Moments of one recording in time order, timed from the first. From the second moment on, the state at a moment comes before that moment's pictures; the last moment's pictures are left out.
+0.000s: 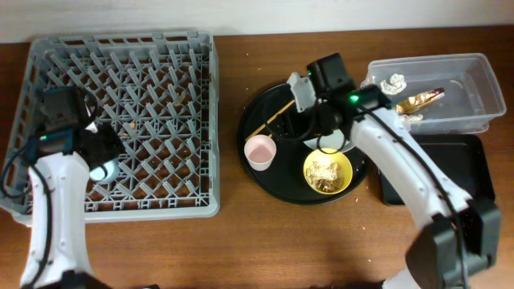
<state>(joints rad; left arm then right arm) 0.26 1.49 1.28 -0.95 -0.06 -0.25 0.37 1.75 1.50 -0.89 -0.38 0.10</state>
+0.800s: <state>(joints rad) 0.16 1.45 1.23 -0.85 1.16 0.00 0.33 1.52 1.47 -0.75 -1.14 -0.03</state>
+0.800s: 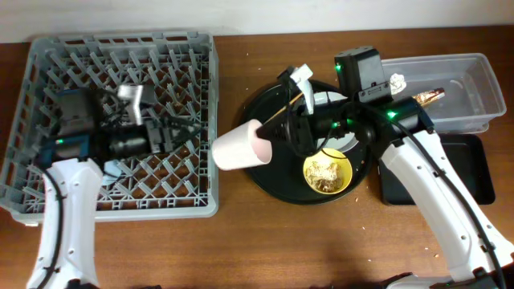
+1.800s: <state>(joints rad) 0.15 1.36 1.27 -1.08 0.73 -0.15 0.22 1.52 1.48 -0.97 -0.79 0.21</state>
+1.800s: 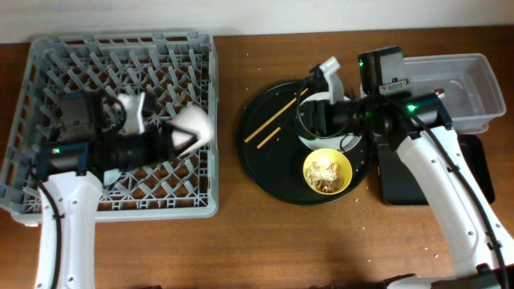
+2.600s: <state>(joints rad) 0.10 1.69 1.46 -1.30 -0.01 -0.30 0.22 1.52 1.47 -1.07 -0.59 0.18</state>
